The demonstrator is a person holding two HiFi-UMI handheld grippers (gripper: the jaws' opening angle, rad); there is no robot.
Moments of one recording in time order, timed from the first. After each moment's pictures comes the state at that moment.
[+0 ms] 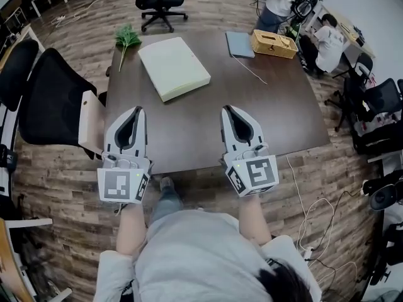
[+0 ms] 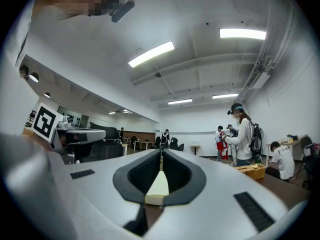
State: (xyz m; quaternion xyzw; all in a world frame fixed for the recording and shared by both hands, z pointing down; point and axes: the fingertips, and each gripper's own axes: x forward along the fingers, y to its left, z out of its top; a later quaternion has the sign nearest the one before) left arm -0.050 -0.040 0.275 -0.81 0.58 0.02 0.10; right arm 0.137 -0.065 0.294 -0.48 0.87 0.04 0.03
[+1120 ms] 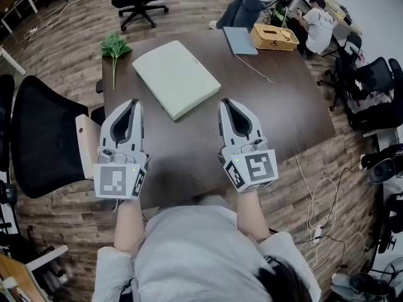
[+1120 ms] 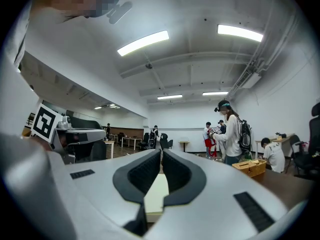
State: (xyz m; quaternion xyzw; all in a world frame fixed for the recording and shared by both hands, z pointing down) left arm -0.138 -0.193 0.287 -0.85 0.51 0.03 0.08; right arm 0.049 -0.189 0.310 -0.55 0.83 0.02 0.01
